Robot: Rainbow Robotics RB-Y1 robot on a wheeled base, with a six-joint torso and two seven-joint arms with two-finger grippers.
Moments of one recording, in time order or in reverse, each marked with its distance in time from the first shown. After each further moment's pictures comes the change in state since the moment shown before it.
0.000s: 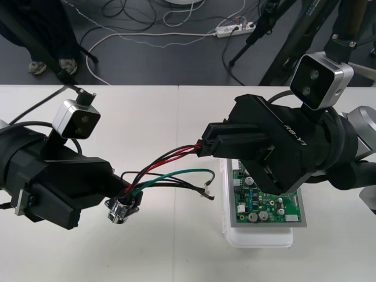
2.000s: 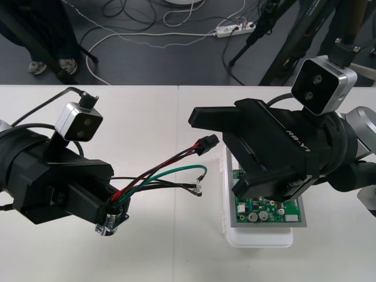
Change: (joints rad) right arm 0.000 0.012 0.001 0.000 0.000 -0.039 0.000; left arm 0.000 0.000 -0.017 0.000 -0.001 0.000 0.002
